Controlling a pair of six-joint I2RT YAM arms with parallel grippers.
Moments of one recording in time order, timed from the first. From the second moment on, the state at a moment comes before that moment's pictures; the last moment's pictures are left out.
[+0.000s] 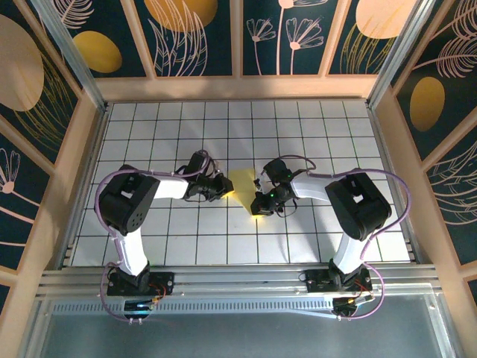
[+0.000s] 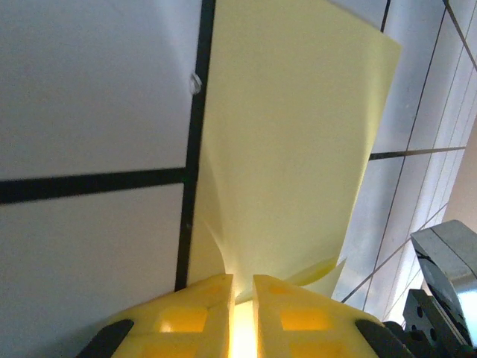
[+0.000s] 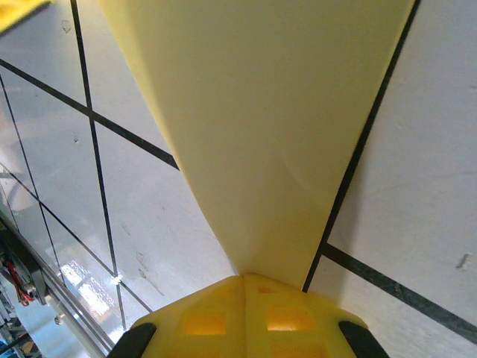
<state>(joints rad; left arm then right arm) -0.50 1.89 0.87 0.12 0.54 -0.94 0.59 1.77 0.87 -0.39 -0.61 0.44</state>
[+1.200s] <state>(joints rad) -0.62 1.83 0.91 0.00 0.47 -0.78 0.60 1.77 0.87 -0.39 -0.61 0.44</state>
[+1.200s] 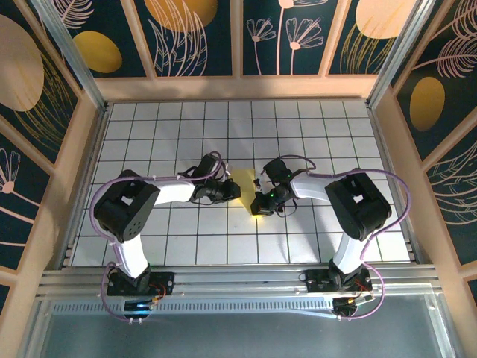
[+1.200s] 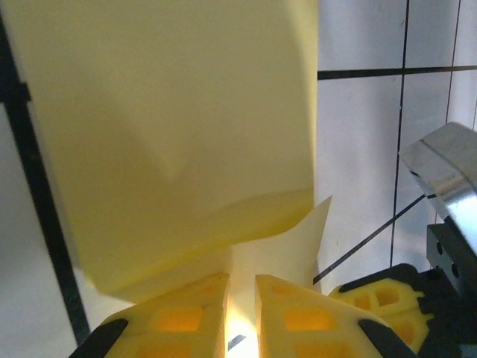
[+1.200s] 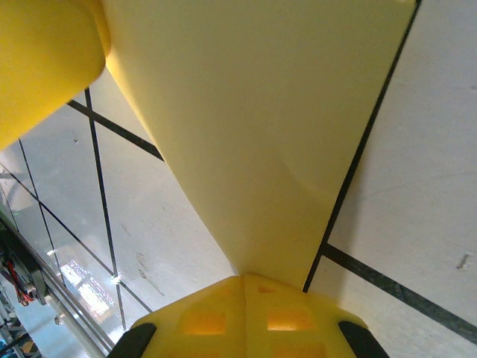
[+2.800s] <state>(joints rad) -0.62 1.88 0.96 -0.09 0.44 -0.78 0.65 1.81 0.96 -0.34 -0.59 0.60</state>
